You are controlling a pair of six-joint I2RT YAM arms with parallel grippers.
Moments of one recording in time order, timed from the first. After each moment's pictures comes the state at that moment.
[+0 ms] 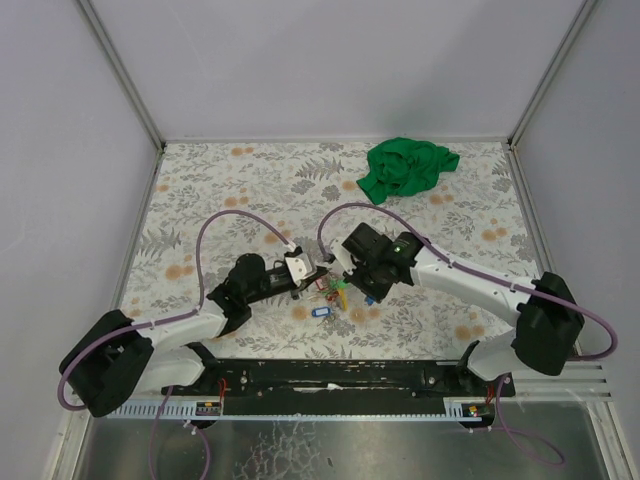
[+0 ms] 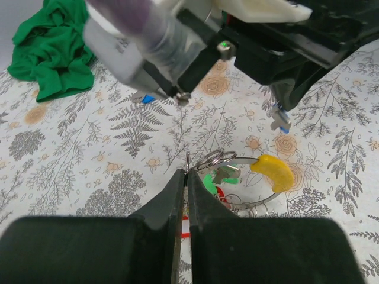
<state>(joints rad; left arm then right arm) -0.72 1.17 0.33 0.70 0.44 0.24 0.91 1.44 1.08 -0.83 -0.01 -0.13</state>
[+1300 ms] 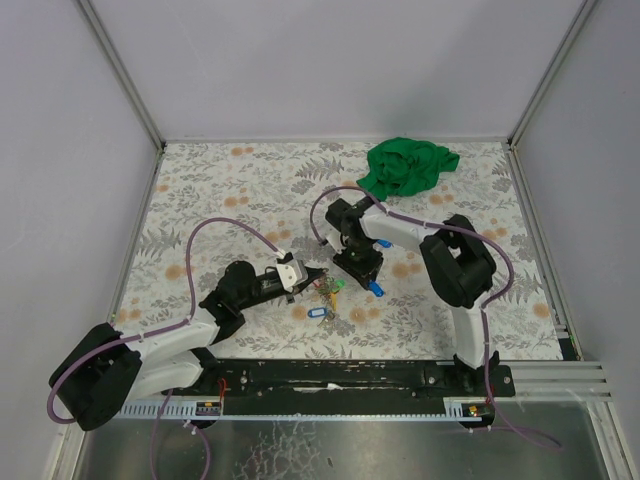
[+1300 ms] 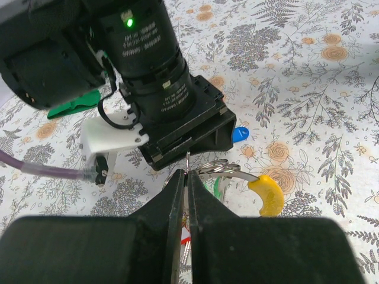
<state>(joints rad) -0.72 1.07 0.26 0.75 0.45 0.23 0.72 2.06 1.49 -1.05 -0.06 -0.19</state>
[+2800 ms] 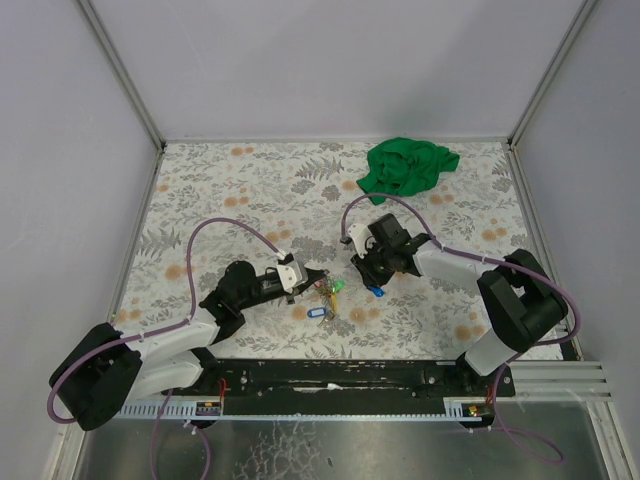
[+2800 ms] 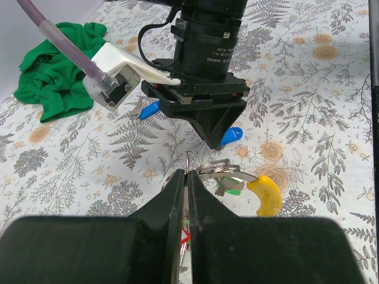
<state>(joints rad) -0.72 1.07 0.26 0.76 0.48 0.23 0.62 1.60 0.85 -0.32 -0.25 -0.23</state>
